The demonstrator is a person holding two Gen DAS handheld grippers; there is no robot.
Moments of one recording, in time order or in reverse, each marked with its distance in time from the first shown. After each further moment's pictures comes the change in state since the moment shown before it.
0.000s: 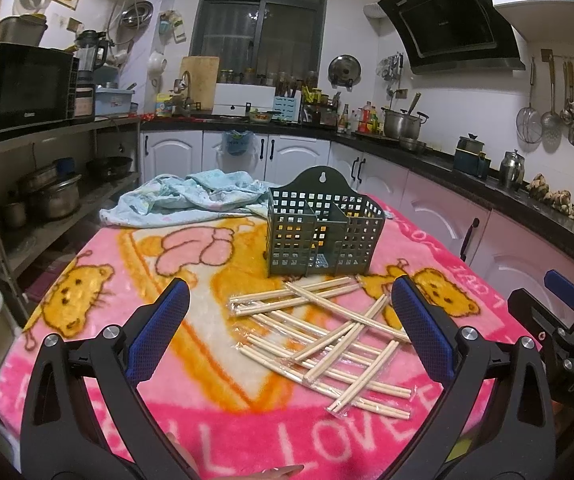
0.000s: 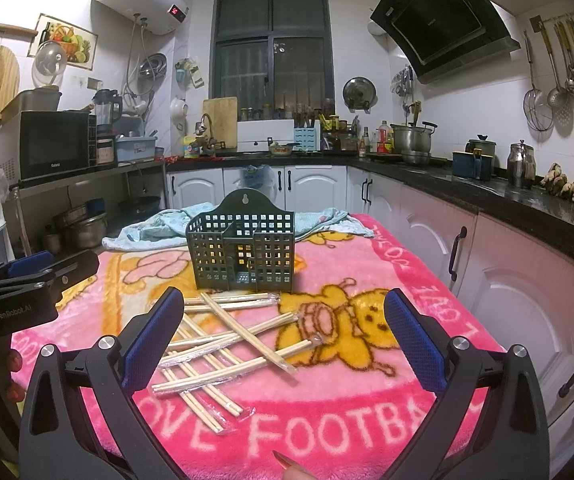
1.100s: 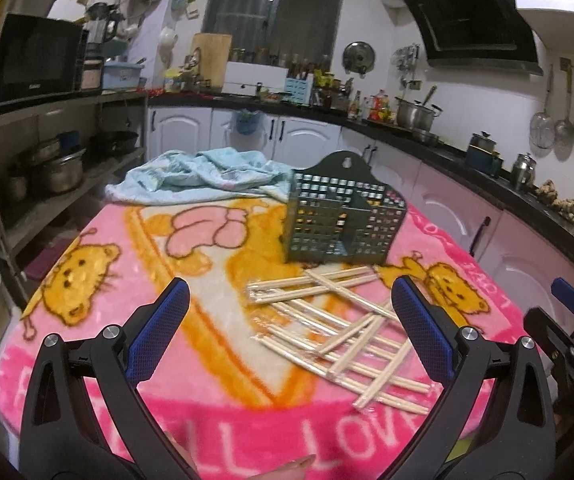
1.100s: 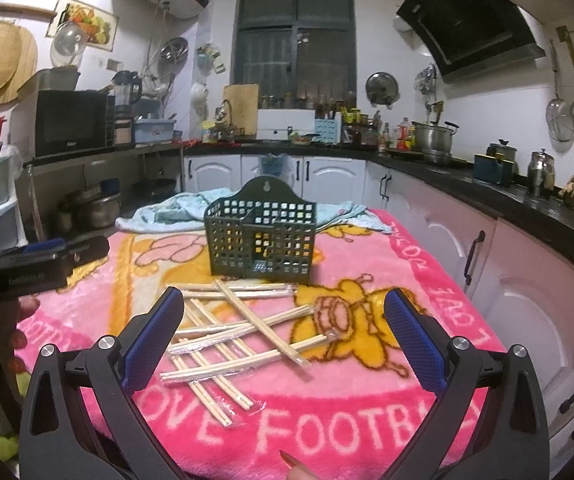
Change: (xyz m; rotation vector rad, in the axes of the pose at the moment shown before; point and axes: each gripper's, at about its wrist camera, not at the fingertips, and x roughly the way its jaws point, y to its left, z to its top) left arm 0.016 0.030 0.001 -0.064 0.073 0.018; right arm 0.013 0.013 -0.001 -0.070 0.051 0.057
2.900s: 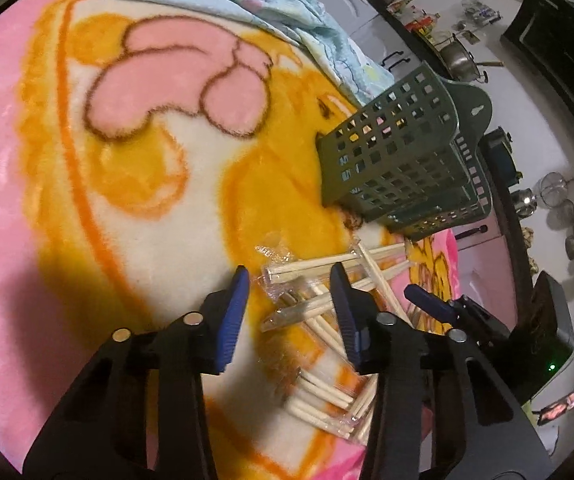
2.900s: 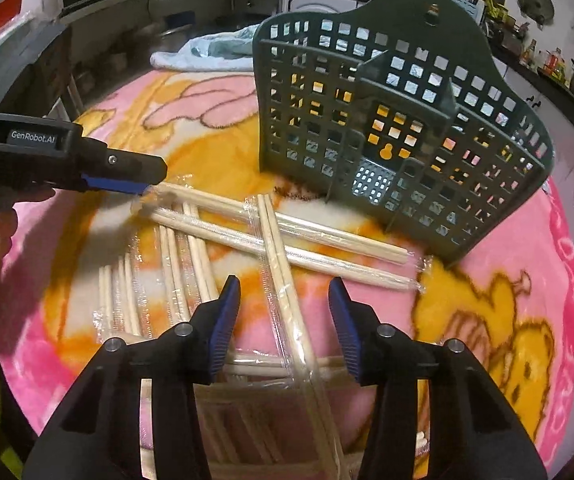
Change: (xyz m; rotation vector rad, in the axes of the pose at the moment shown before) left arm 0.205 0.097 0.003 -0.429 0.610 -0.309; right arm 0.243 0.048 0.003 -0.288 0.596 0.326
